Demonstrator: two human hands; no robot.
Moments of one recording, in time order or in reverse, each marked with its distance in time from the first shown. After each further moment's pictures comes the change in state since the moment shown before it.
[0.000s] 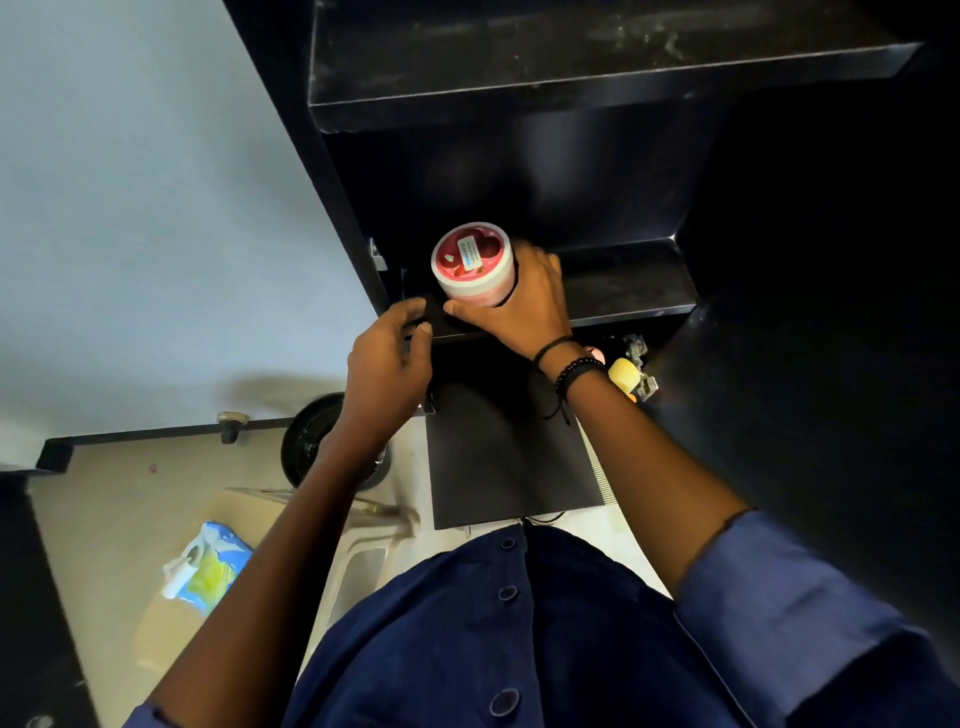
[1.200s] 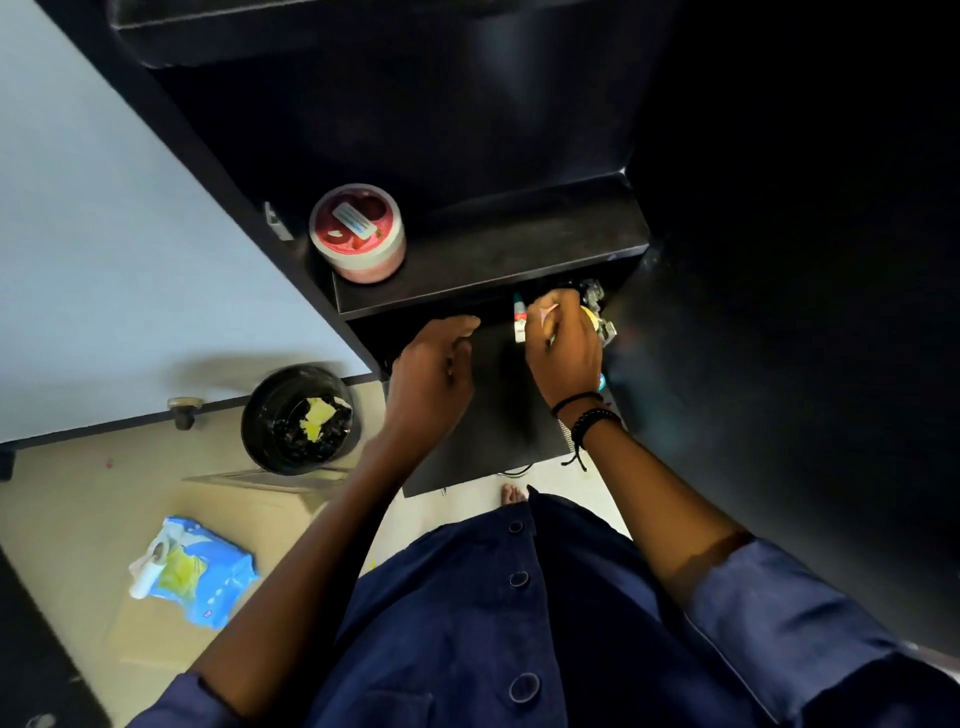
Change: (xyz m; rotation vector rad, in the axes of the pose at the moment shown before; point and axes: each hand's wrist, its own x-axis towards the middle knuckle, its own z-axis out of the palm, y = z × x) left_hand -0.023 -0.005 0.084 0.010 -0.209 0.157; right_hand -0.082 0.093 -0.018 -0.112 0.267 0.247
